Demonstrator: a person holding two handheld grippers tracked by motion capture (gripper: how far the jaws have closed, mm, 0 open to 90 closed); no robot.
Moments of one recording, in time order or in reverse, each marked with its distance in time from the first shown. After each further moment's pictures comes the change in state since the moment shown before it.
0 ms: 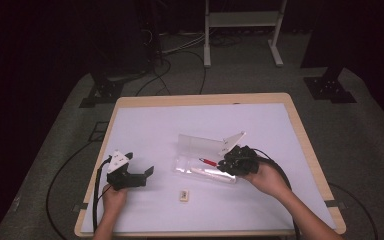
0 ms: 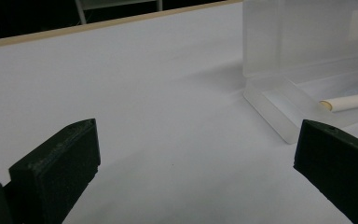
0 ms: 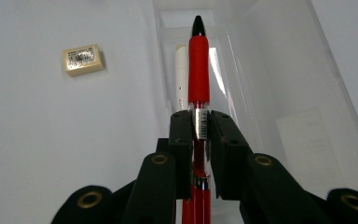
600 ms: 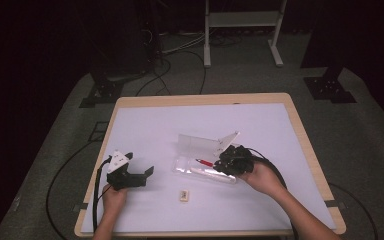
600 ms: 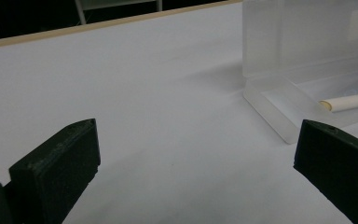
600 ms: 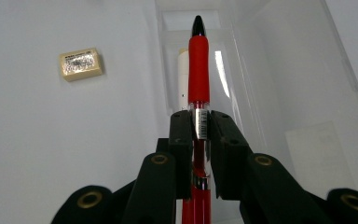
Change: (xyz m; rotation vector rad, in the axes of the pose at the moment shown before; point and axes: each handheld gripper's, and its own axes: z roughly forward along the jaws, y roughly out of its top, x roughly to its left) left arm 0.000 0.000 0.000 0.000 -0.001 0.001; right arm -0.001 0.007 0.012 0.017 0.011 -0.010
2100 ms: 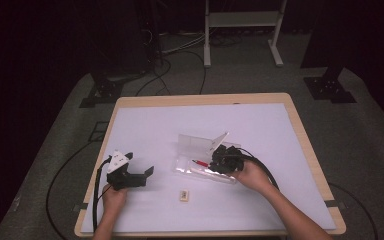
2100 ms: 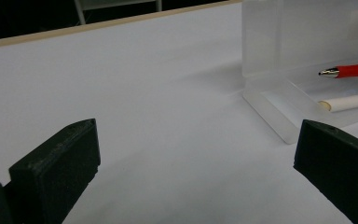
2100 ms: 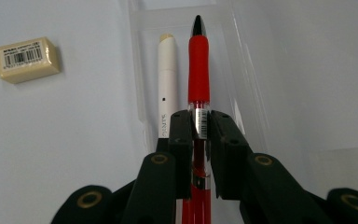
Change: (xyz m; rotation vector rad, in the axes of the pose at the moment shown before) left arm 0.000 0.000 0.000 -0.006 -0.002 -0.004; right arm -0.016 0.000 0.047 0.044 0.020 0.040
